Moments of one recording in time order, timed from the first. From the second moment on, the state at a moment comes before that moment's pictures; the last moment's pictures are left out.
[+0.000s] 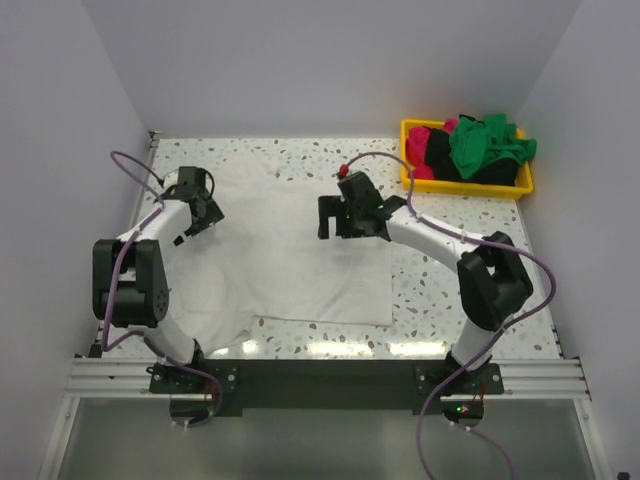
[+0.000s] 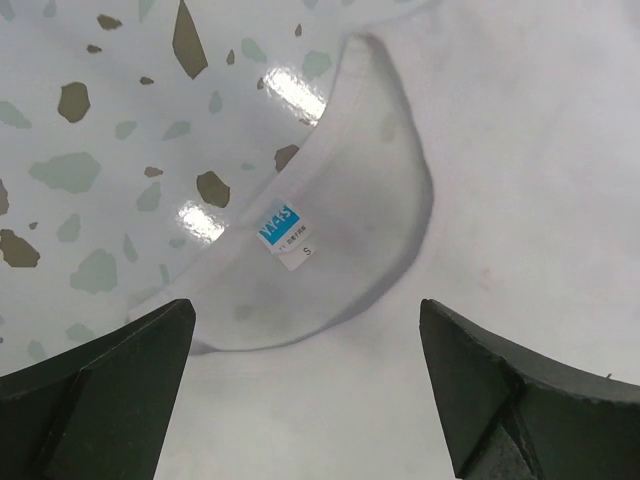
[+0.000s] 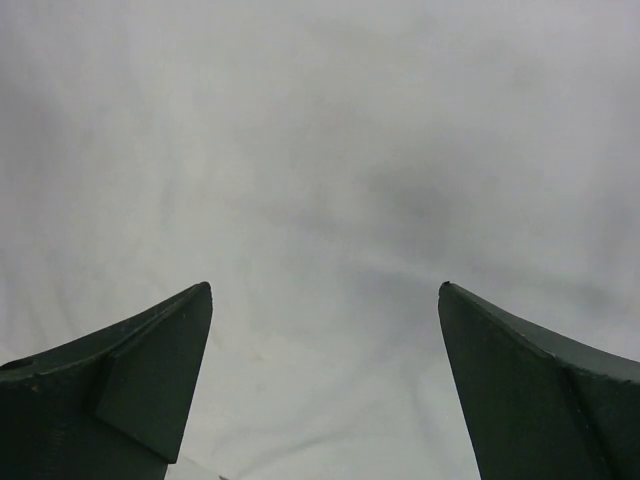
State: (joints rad) left arm 0.00 1.68 1.09 -0.48 -0.39 -0.59; right arm 0.66 1.75 1.26 -0.40 0.04 0.51
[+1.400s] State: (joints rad) left arm 0.00 1.78 1.13 -0.36 -0.29 -0.53; right arm 0.31 2.23 1.69 -0.38 0.30 0.48
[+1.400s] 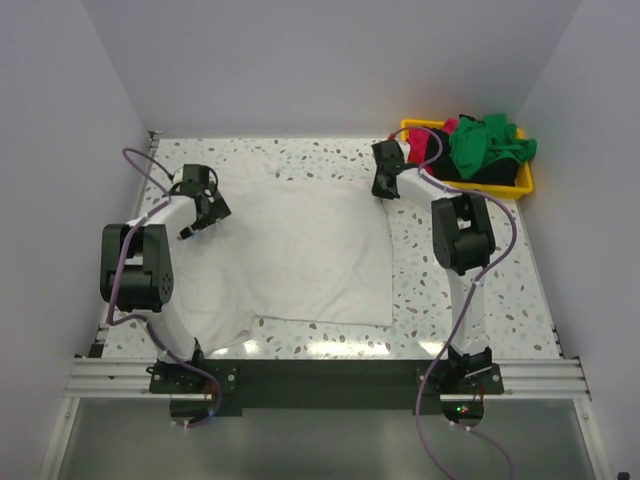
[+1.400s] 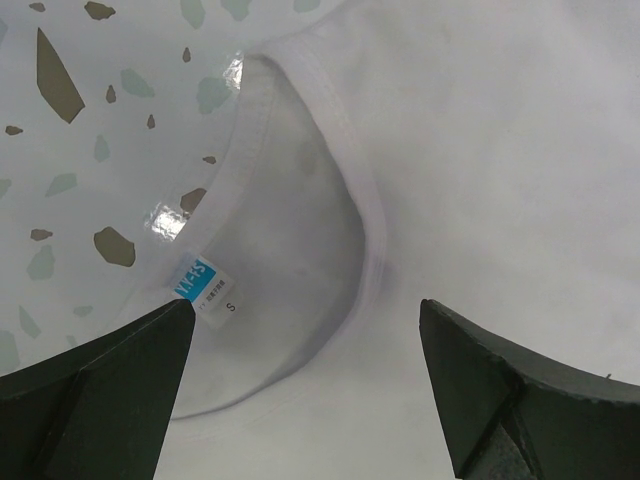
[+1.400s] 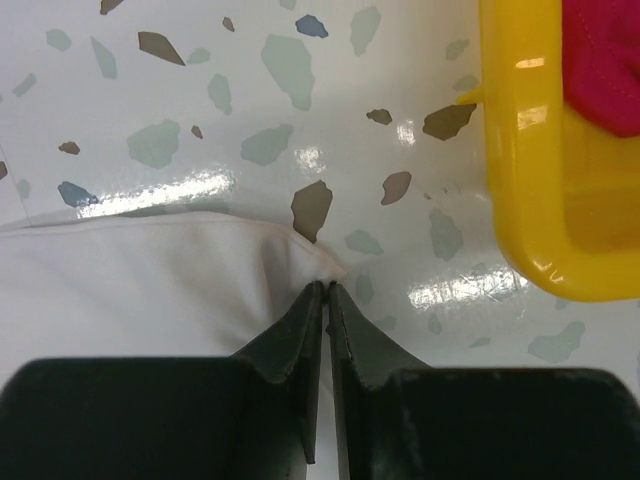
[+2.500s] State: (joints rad) left arm 0.00 1.81 1.13 -0.36 -0.35 -0.51; right arm 0.27 2.28 1.87 -0.41 0.35 0.22
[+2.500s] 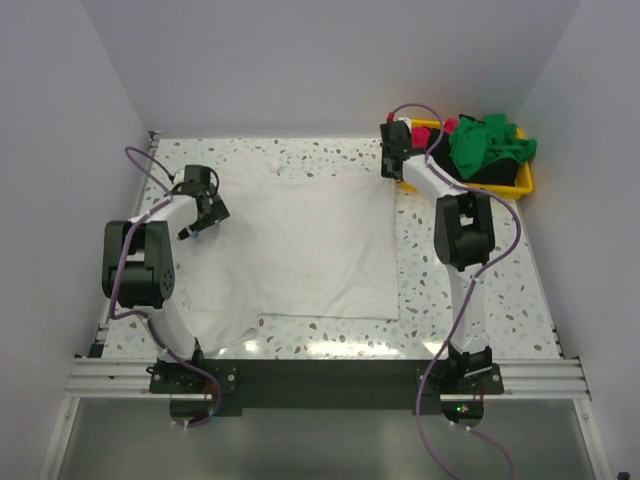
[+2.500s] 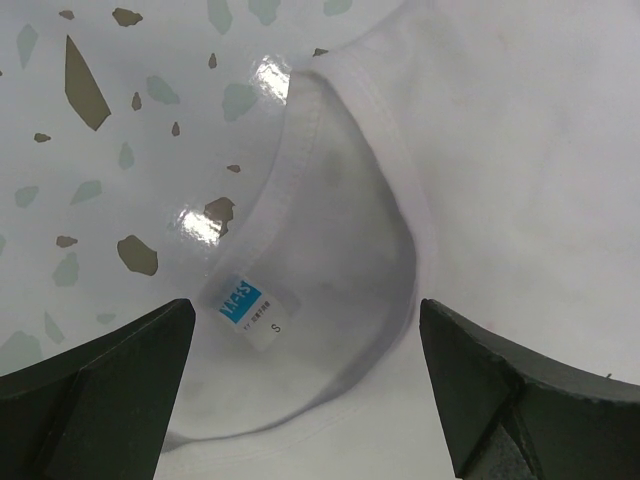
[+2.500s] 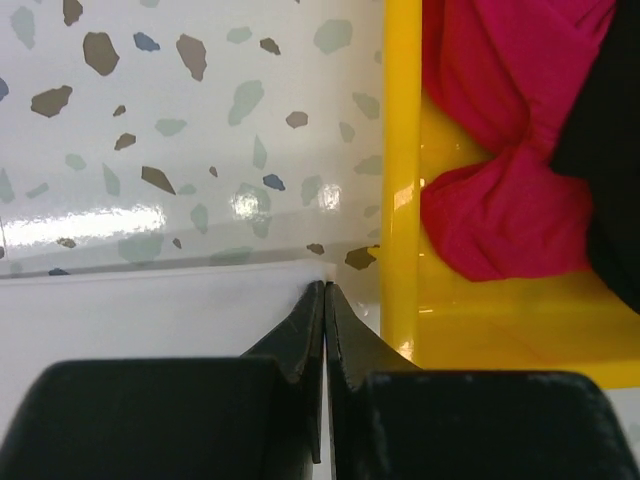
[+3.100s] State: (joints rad) left arm 0.00 1.82 1.15 -0.36 -0.32 -0.51; right arm 0.28 2.29 1.96 -0.49 0.27 0.20
